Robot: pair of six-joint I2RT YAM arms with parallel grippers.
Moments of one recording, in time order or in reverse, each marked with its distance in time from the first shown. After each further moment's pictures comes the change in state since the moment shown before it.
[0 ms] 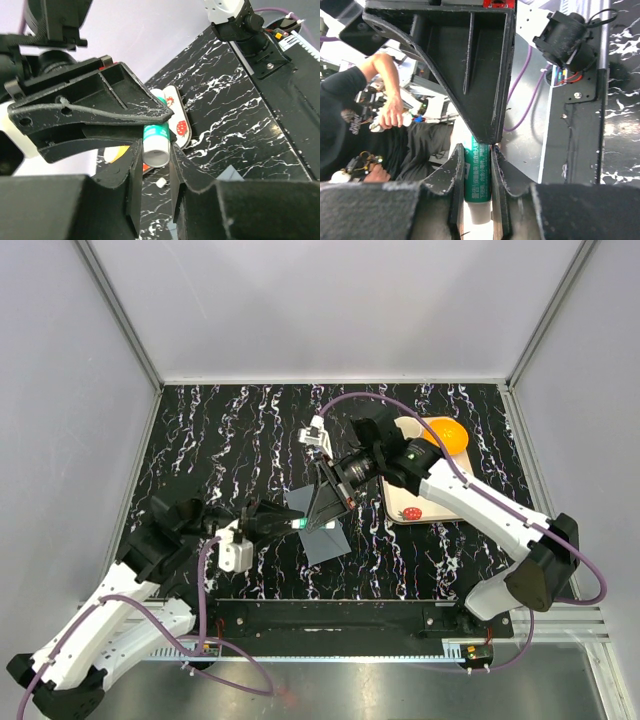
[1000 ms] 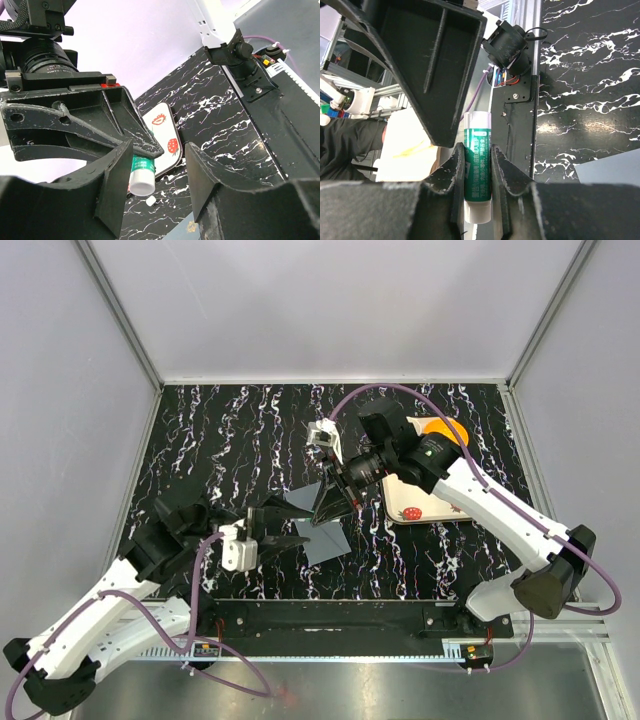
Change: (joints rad) left arm -0.113 0.028 0.020 0.081 -0.068 -0.183; right arm 0.003 -0.052 0.111 -0.298 0.236 -0.419
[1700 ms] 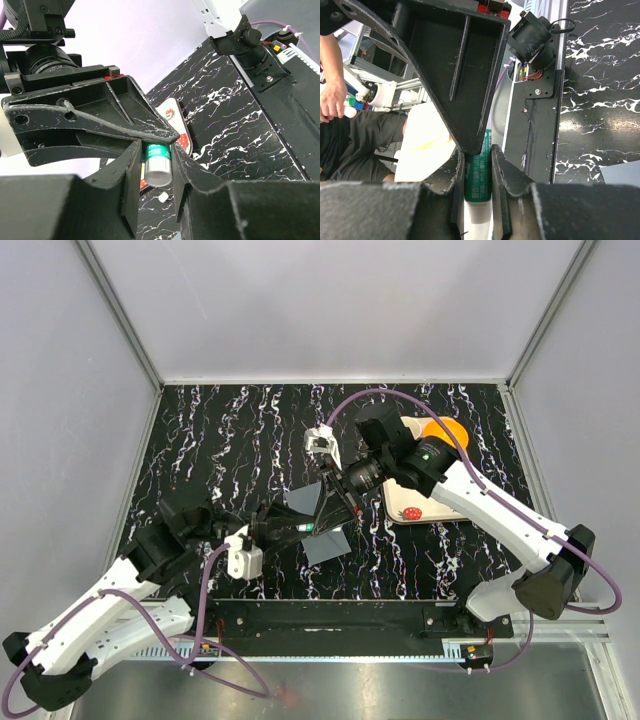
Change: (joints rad) left arm -0.049 0.003 -0.016 -0.013 -0.065 0.115; right arm 0.028 -0.005 -0.024 0.010 -0.074 0.043
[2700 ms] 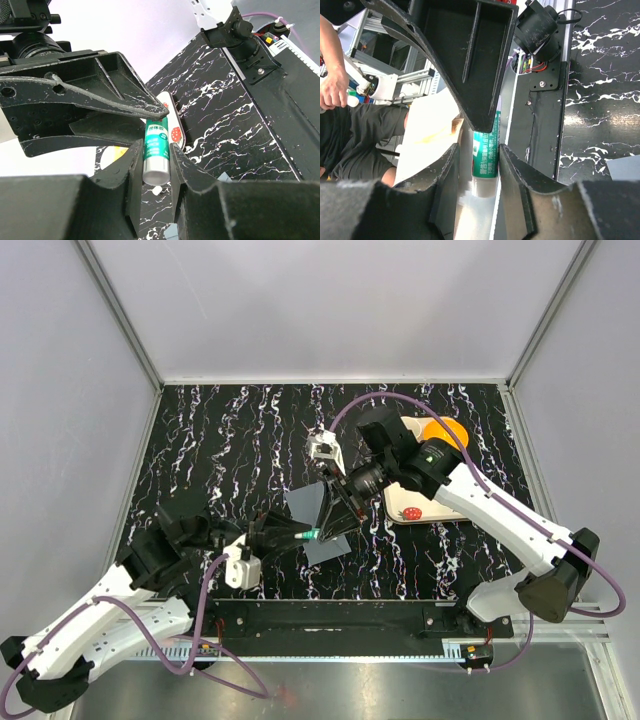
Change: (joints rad) left arm -0.026 -0.057 -0.019 -0.074 -0.049 0.034; right arm -0.001 -0.023 -0.012 -0.061 -0.010 -0.038
